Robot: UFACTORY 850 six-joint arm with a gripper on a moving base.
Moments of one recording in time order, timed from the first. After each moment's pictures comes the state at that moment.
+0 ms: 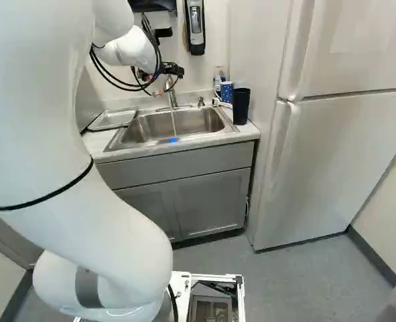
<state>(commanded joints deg) 6.2 -0.3 -62.8 0.0 4.4 0.0</state>
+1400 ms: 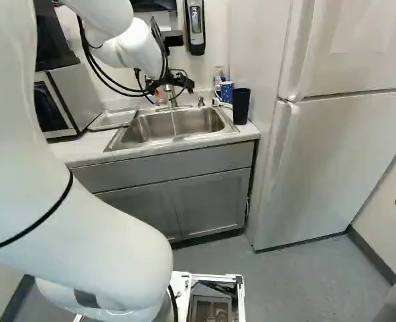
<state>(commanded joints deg) 1.2 7.6 -55.1 0.0 -6.0 0.0</state>
